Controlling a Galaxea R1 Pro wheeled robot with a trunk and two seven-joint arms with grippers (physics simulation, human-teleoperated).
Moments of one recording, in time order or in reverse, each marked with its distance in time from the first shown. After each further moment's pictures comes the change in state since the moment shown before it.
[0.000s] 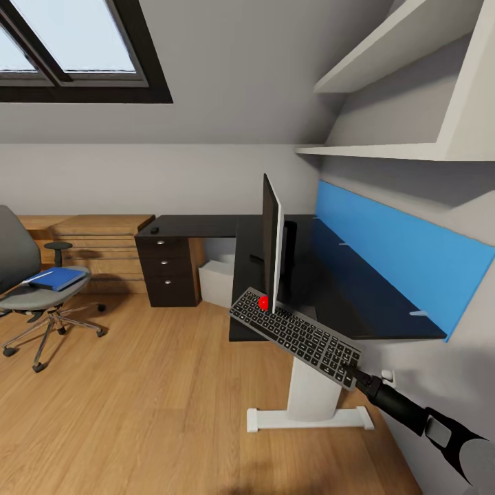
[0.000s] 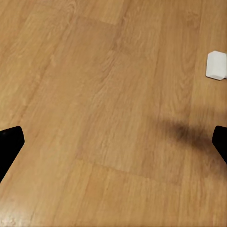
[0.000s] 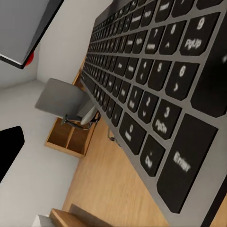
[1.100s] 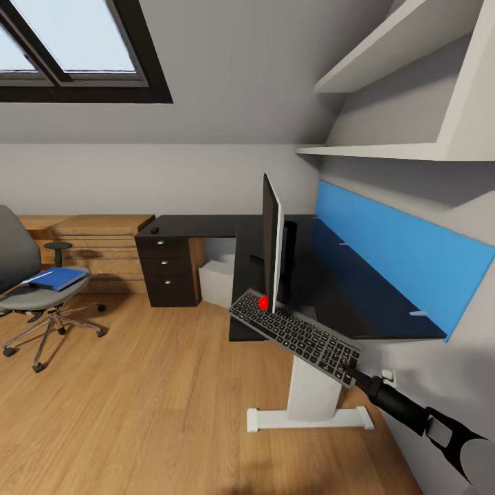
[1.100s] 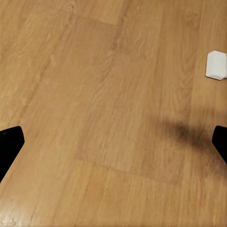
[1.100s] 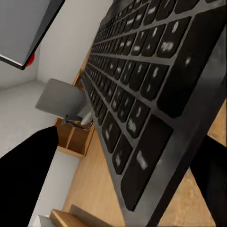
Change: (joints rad) left arm 0.000 0.000 -0.001 0.000 0.000 0.000 0.000; right arm 0.000 -0.003 -0.001 0.000 0.000 0.002 0.003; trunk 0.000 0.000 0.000
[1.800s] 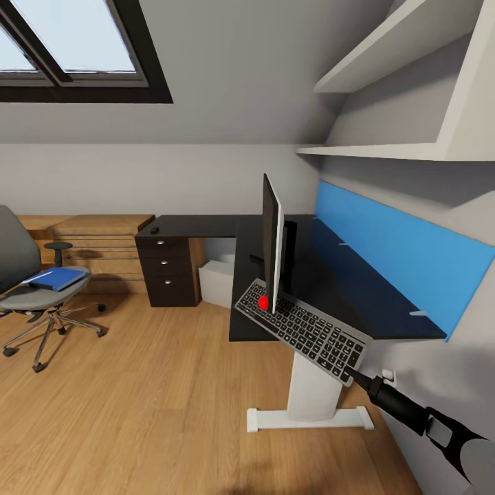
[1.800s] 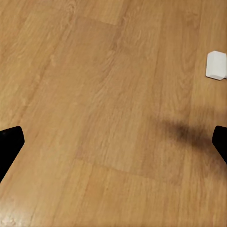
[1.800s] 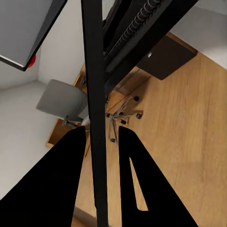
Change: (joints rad) left arm 0.000 0.000 0.000 0.000 0.000 0.000 0.000; right arm 0.000 0.000 -0.005 0.000 0.001 -0.003 0.002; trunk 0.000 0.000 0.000
